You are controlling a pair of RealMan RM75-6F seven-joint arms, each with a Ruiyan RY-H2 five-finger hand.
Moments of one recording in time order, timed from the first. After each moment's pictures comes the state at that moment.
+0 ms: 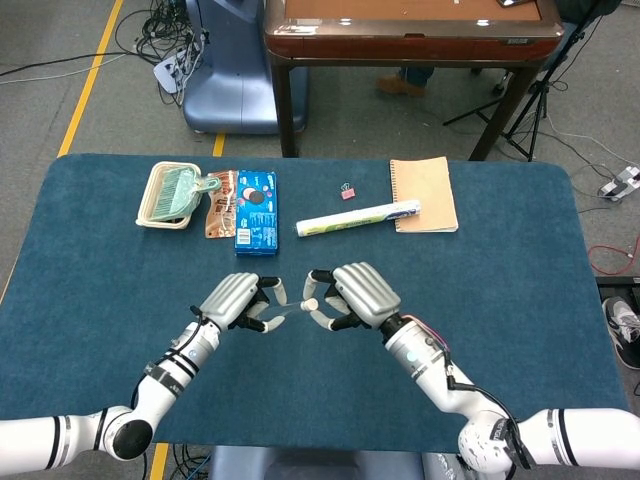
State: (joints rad) left arm -0.79 -1.40 -0.26 -1.84 0.95 0.94 0.09; right arm 0.83 -1.31 0.28 -2.04 -0.96 1.00 -0.17
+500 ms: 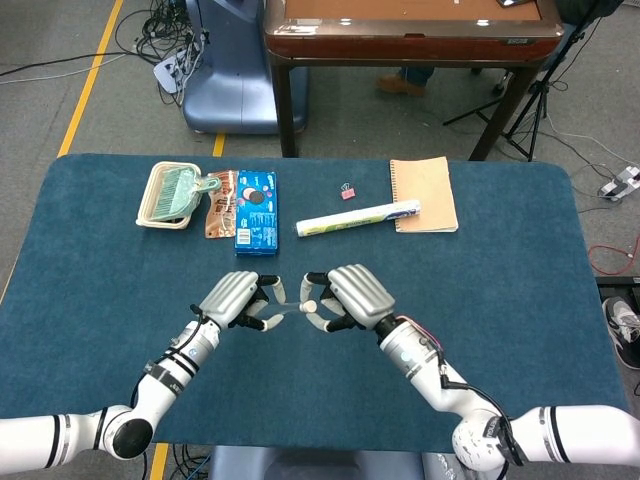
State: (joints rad) left arm -0.81 -1.40 -0.26 -1.85 0.93 0.95 0.11; right arm 0.85 -1.34 0.28 -2.02 -0.95 0.99 -0.17
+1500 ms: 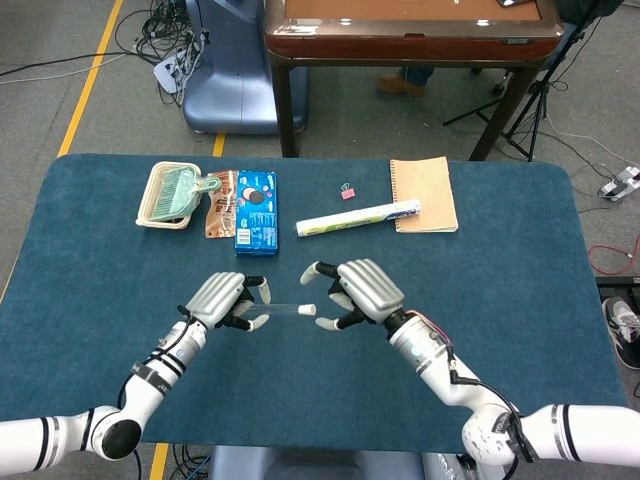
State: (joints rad) left arm -0.78 -1.36 -0.21 -1.82 0.97 0.95 0.10; right arm 0.82 -1.28 0.28 -2.01 -1.02 0.98 -0.09
